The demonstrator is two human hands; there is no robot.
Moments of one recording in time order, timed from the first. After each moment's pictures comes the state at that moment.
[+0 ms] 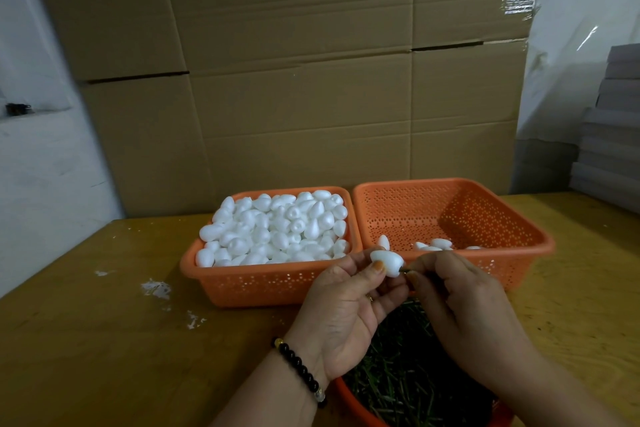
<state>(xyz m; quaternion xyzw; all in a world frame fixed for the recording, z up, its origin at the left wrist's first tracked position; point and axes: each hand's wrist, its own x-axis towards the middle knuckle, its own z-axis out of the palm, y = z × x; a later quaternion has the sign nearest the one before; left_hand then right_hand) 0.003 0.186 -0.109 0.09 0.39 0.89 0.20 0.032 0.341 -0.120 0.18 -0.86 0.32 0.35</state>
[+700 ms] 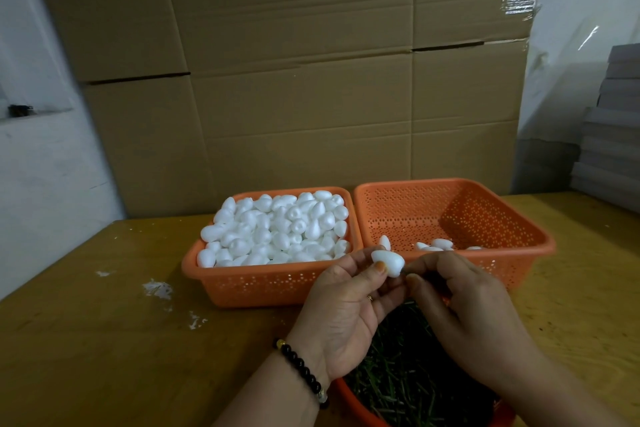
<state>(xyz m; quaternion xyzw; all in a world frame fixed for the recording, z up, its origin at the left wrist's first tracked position) 0.003 0.186 -0.111 0.10 0.39 0.89 0.19 0.034 0.342 -0.119 0.18 -0.86 0.33 0.33</state>
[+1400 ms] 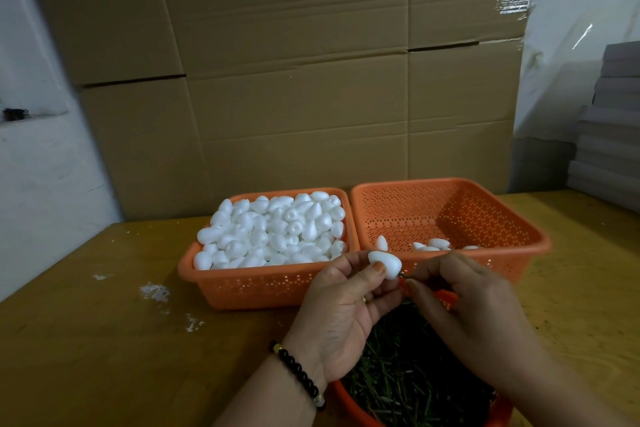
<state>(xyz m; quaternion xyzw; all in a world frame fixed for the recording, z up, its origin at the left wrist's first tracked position) 0.005 0.187 -0.113 0.11 0.43 0.88 0.17 0.033 0.351 -0.121 0.19 -0.85 0.33 0.37</state>
